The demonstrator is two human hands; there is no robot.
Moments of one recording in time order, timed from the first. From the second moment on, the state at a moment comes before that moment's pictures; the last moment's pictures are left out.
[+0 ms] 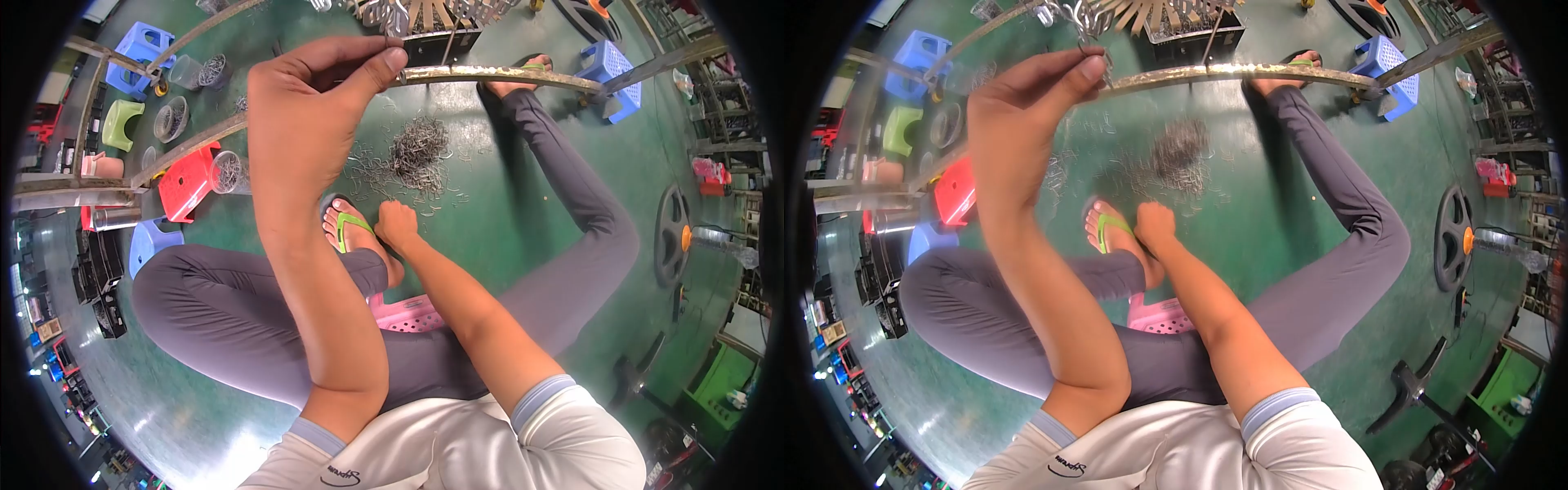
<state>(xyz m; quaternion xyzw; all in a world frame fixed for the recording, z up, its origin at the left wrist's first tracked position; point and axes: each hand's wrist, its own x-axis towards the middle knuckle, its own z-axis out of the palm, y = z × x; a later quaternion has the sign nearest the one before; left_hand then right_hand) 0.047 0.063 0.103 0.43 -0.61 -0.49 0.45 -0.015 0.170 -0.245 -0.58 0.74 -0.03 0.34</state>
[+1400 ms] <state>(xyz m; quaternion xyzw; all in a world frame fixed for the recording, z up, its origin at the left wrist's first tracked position) 0.040 0.075 0.113 0.42 -0.58 -0.53 0.46 -0.103 0.131 0.033 -0.51 0.48 -0.70 0.10</state>
